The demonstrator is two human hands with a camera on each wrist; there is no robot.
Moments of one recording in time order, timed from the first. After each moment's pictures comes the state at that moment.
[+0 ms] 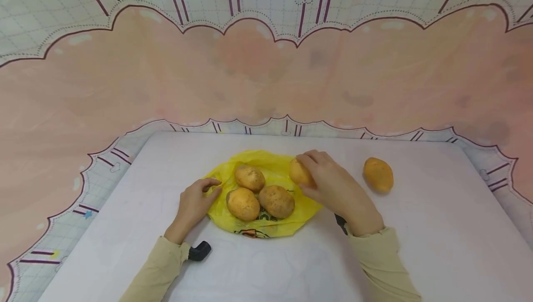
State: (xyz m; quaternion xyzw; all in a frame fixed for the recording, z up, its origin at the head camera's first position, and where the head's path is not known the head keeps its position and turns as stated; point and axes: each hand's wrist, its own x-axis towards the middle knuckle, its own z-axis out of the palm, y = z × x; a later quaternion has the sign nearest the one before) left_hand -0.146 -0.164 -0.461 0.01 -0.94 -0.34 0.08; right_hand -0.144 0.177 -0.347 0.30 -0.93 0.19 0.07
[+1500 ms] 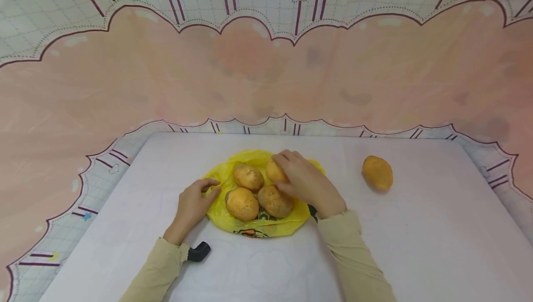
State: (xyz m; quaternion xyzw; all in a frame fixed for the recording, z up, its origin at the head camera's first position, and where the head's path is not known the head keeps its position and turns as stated) left_hand -0.146 -0.164 -0.463 0.00 -0.94 -0.33 0.08; right_hand -0.172 0.134 -0.376 0.33 -0.92 0.20 0.04
